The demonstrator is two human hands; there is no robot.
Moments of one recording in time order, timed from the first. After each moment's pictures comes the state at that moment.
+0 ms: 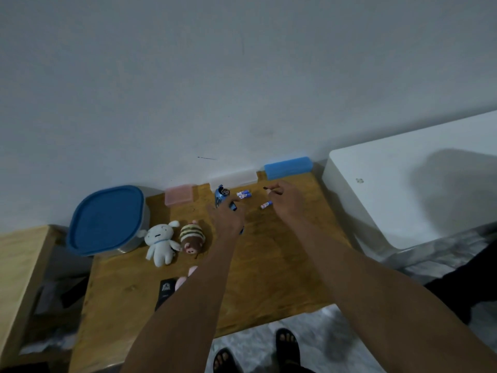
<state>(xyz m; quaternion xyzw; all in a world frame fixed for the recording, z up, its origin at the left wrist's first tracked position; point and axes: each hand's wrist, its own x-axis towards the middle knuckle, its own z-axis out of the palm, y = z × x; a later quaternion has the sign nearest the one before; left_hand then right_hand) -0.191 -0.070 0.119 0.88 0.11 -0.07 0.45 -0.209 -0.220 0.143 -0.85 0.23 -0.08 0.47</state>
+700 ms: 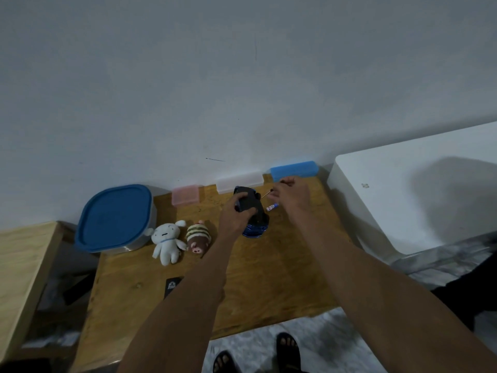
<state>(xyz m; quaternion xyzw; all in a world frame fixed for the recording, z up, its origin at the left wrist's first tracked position) -0.190 -0.050 0.127 0.83 0.01 -0.11 0.55 -0.201 -0.207 0.168 -0.63 0.31 -0.10 0.70</state>
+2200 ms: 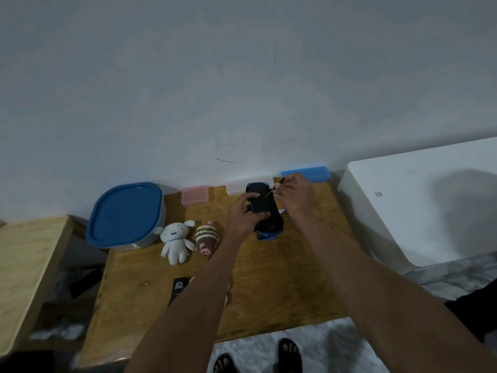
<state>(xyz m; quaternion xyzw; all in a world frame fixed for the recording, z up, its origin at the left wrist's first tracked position) -0.190 -0.040 0.137 0.75 0.01 -0.14 0.64 -0.182 -0.191 0.158 -0.70 0.24 -0.14 0.66</state>
